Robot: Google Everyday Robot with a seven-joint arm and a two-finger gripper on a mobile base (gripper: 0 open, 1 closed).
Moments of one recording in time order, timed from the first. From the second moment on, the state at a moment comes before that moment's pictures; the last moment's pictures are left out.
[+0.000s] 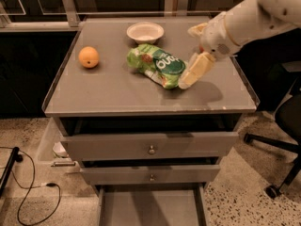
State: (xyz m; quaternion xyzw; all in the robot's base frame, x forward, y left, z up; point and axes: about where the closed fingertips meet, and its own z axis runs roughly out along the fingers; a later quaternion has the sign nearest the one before) arm 0.614 -0.124 0.922 -0.60 0.71 0.10 0.37
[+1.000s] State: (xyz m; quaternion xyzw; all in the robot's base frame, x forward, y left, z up) arm 0.664 -0.072 0.858 -0.56 0.75 0.12 0.33
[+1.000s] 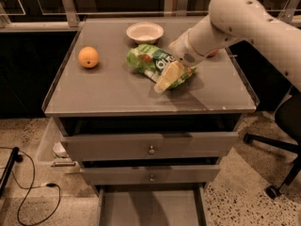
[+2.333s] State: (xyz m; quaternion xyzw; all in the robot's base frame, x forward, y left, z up) arm 0.678 -0.063 0.842 -0.55 0.76 0.12 0.33
